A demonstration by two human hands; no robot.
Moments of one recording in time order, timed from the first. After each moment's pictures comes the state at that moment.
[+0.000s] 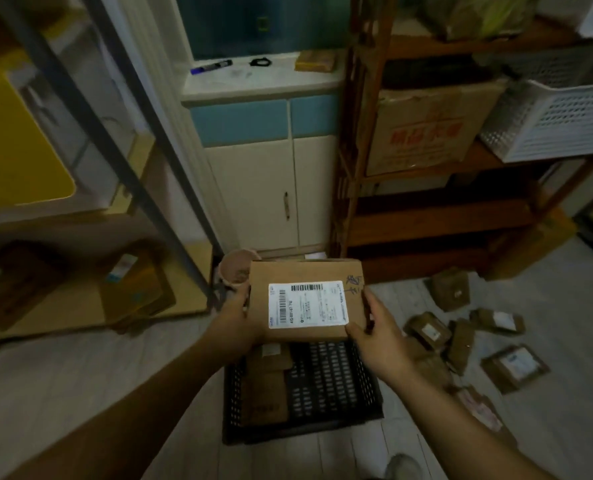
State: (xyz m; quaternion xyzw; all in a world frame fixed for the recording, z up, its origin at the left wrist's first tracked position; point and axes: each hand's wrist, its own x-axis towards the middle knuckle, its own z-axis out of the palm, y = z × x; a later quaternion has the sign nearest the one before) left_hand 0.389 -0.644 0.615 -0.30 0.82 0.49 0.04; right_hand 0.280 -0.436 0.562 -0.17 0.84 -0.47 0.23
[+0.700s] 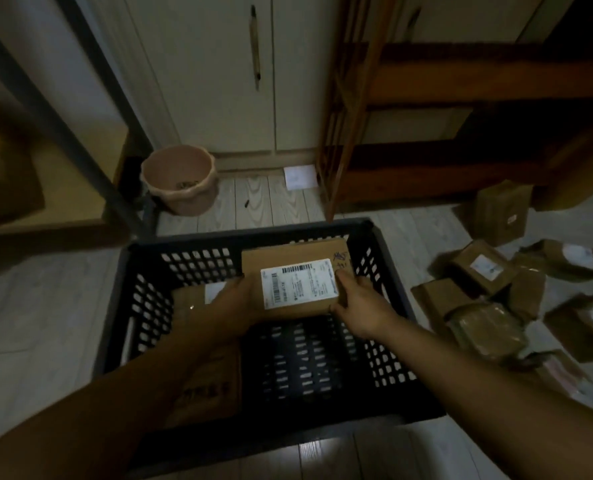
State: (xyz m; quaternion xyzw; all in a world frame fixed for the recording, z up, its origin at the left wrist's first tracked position) left_hand 0.312 -0.665 0.076 -0.27 0.89 0.33 0.18; right_hand 0.193 -0.471 0.064 -0.25 0.90 -0.19 0.31
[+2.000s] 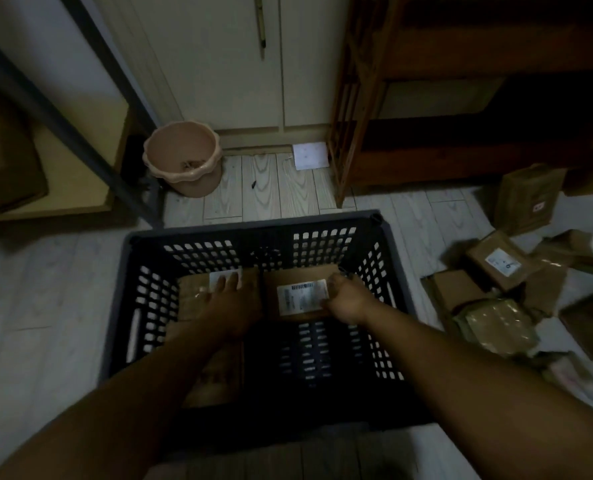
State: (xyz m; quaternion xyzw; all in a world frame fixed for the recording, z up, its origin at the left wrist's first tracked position) left_hand 0.307 -0.679 0.066 -0.26 0.90 0.13 0.33; right_hand 0.164 -0.497 0.042 -0.19 0.87 -0.15 0.43
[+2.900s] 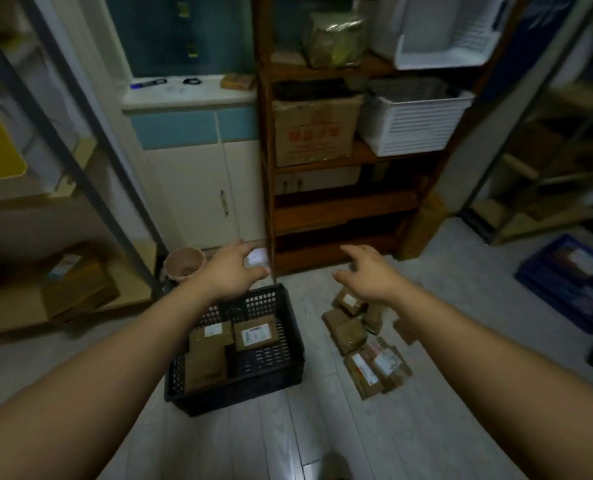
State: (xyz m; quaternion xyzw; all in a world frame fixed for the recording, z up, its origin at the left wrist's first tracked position) left_hand 0.424 -0.437 0.709 -0.18 0.94 0.28 0.07; right_hand 0.331 -0.212 0.707 -0.20 0.93 -0.24 0.18
